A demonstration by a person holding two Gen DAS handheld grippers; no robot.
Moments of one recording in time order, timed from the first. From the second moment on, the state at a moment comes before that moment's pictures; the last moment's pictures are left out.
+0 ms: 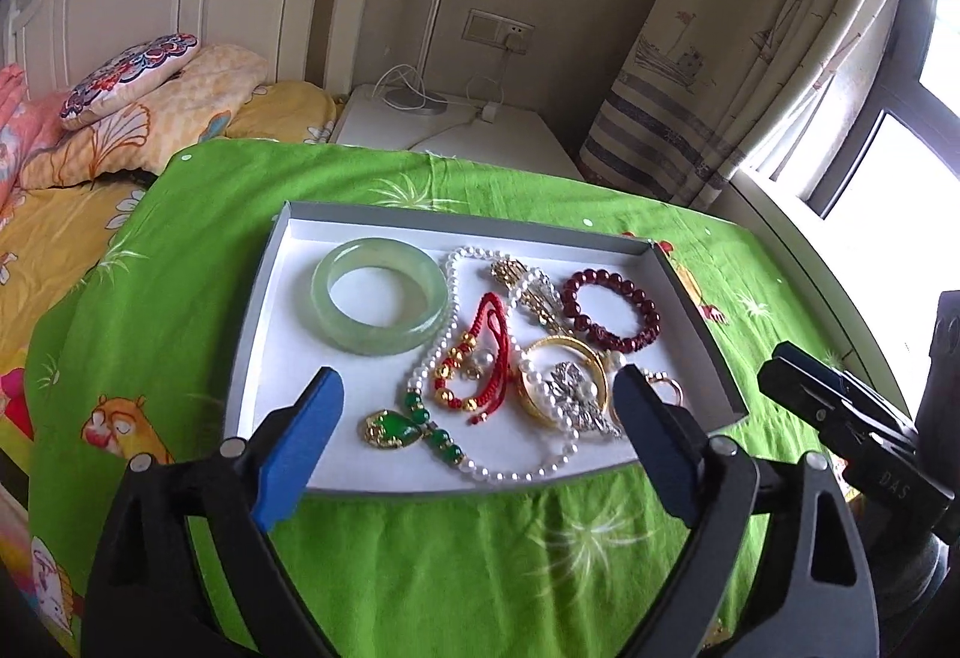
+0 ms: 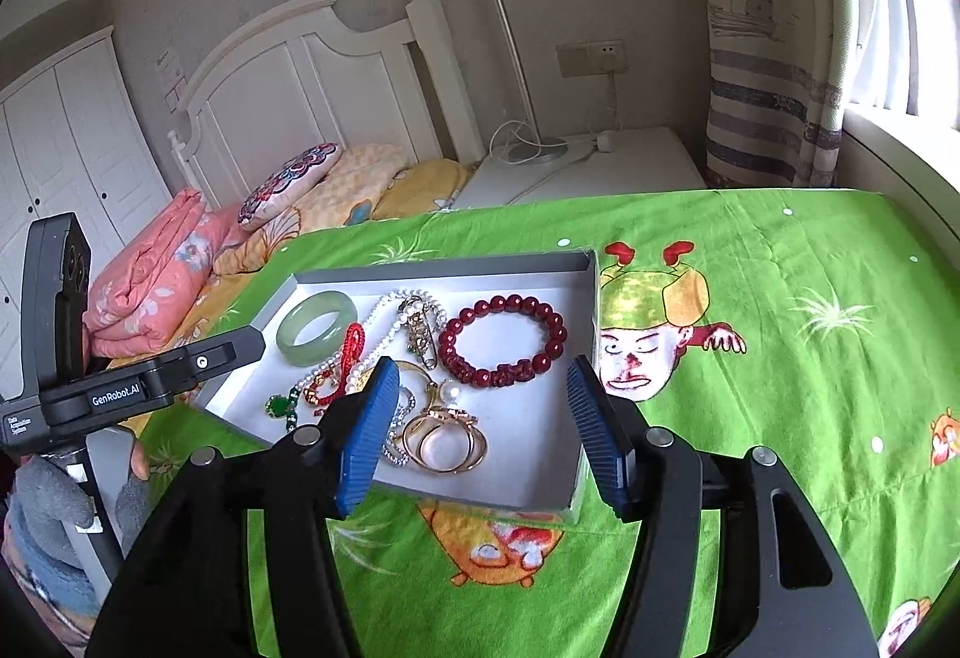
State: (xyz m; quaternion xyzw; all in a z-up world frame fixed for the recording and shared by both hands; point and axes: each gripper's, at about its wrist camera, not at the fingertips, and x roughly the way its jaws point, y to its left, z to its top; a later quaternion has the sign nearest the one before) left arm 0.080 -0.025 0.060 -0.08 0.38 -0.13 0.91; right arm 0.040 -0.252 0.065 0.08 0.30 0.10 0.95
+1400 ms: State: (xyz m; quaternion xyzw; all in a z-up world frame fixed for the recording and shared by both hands) left arm -0.056 -0.105 0.003 0.11 0.41 -0.27 0.86; right arm -0.099 -0.206 0.008 -0.01 0.37 0.16 0.91
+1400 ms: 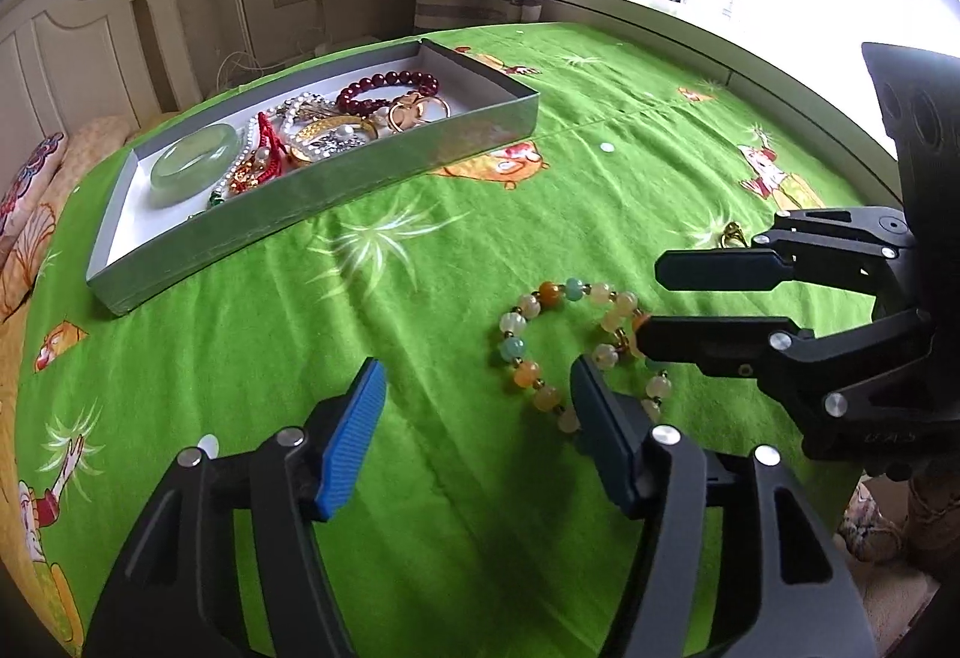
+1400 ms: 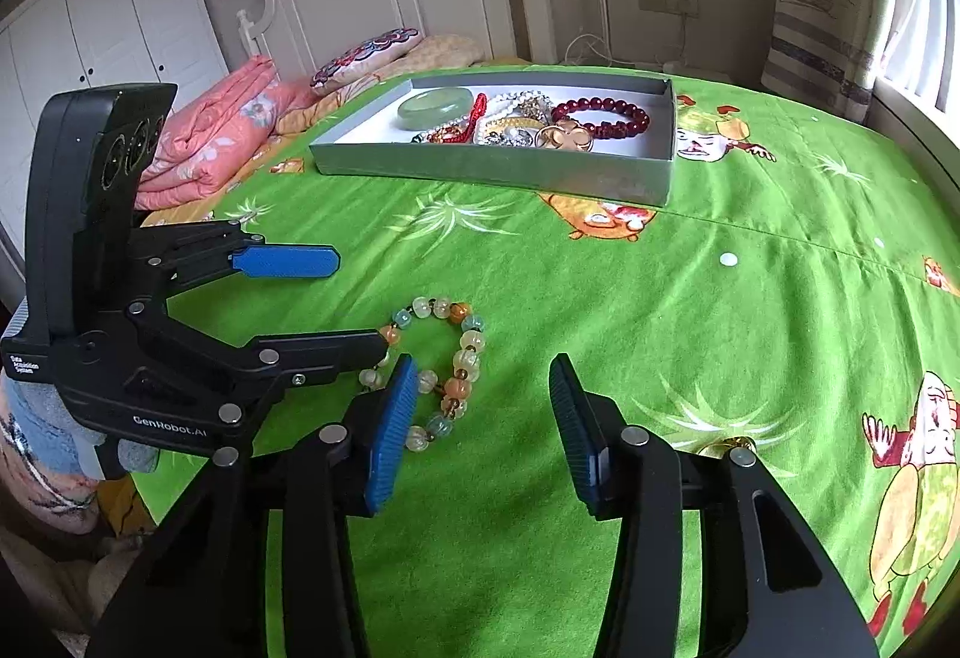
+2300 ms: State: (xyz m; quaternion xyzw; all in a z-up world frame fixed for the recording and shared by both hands) left arm -0.071 -0.117 0.000 0.14 0.41 -0.28 0.86; right arm -0.094 -0.194 0.005 -0.02 0.38 0.18 0.91
